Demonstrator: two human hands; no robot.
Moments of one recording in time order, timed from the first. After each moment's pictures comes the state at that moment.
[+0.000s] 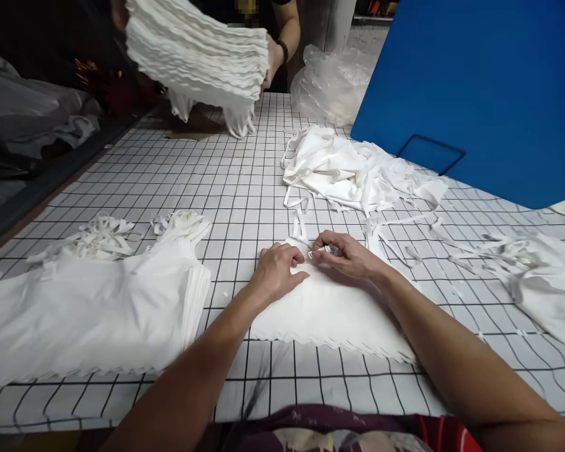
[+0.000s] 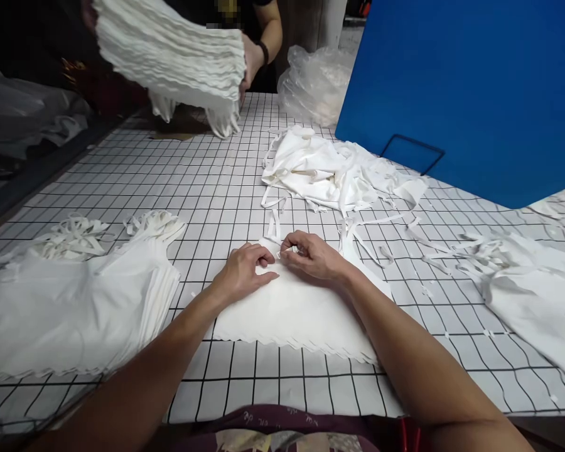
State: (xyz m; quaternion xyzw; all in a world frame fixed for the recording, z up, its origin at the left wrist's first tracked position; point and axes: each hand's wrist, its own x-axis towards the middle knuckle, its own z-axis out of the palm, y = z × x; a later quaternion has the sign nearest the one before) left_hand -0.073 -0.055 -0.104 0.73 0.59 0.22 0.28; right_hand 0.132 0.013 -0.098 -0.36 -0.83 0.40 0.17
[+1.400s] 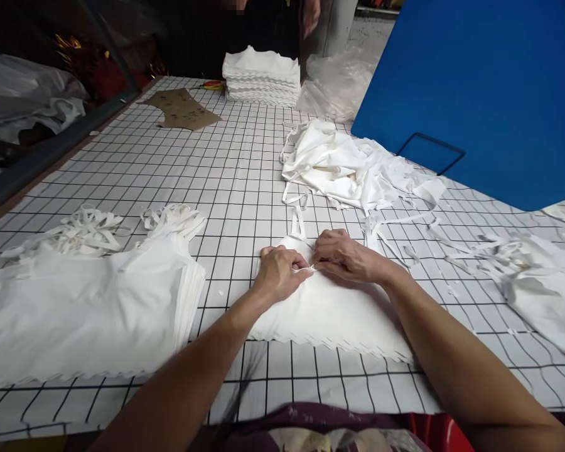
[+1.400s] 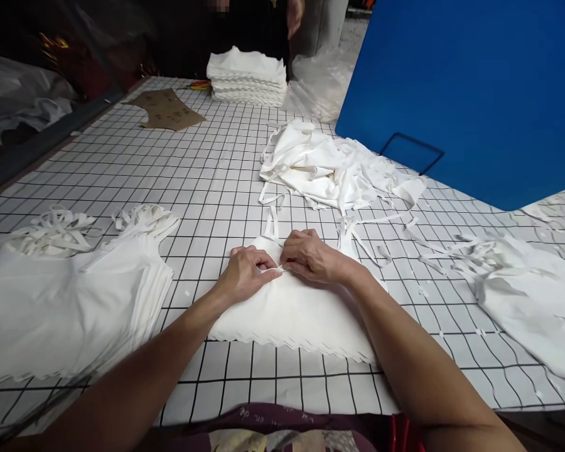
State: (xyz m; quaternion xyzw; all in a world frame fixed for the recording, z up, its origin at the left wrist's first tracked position) left_hand -0.059 -0.056 -0.111 0.67 0.59 0.27 0.35; right_hand 0.141 0.019 -0.095 -0.19 -0.94 0.26 0.11
